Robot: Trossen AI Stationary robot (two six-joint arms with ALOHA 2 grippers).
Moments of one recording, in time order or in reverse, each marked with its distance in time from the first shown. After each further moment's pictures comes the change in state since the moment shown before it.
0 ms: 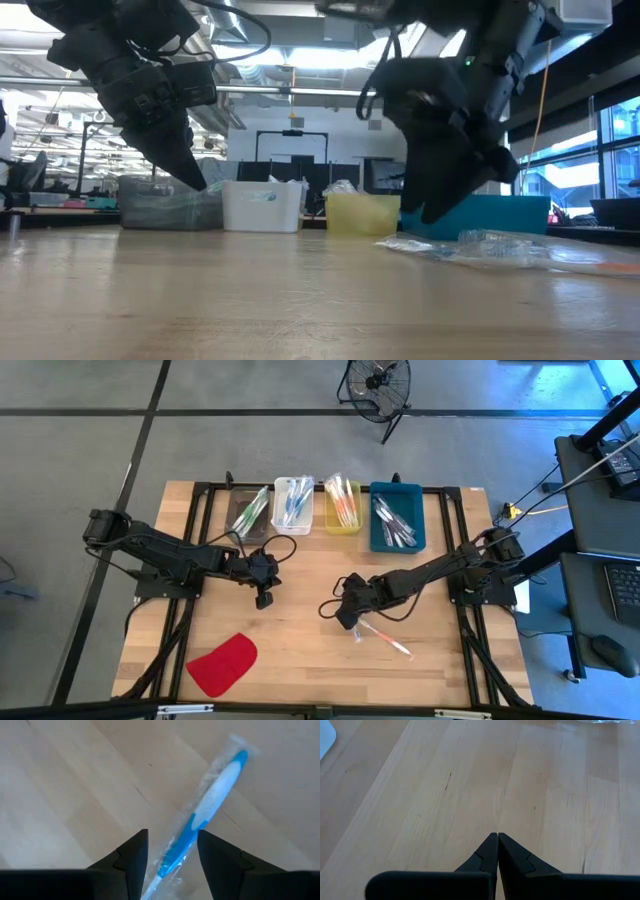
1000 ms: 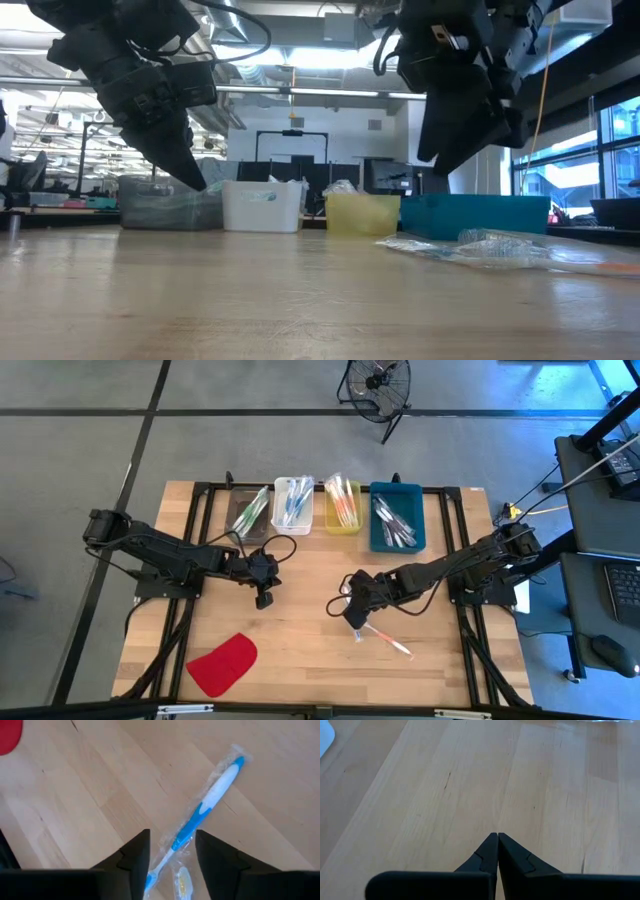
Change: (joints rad) left arm 0.000 0.000 0.000 -0.001 0.003 0.000; right arm 0.015 -0.136 0.001 -0.084 -0.031 -0.023
